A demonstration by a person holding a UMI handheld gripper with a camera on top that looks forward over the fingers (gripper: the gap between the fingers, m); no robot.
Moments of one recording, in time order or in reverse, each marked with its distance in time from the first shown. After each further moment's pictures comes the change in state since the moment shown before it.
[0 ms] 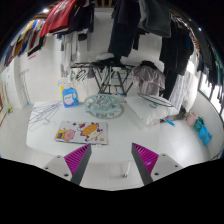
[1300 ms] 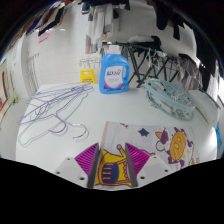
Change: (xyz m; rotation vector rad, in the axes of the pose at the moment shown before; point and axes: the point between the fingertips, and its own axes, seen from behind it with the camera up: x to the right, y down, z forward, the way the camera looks) arm -0.376 0.029 0.355 -0.063 -0.143 -0.066
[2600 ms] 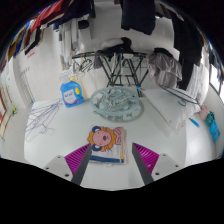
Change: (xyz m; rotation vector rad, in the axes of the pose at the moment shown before) arm 0.270 -0.034 -0.204 -0.035 0.032 0.106
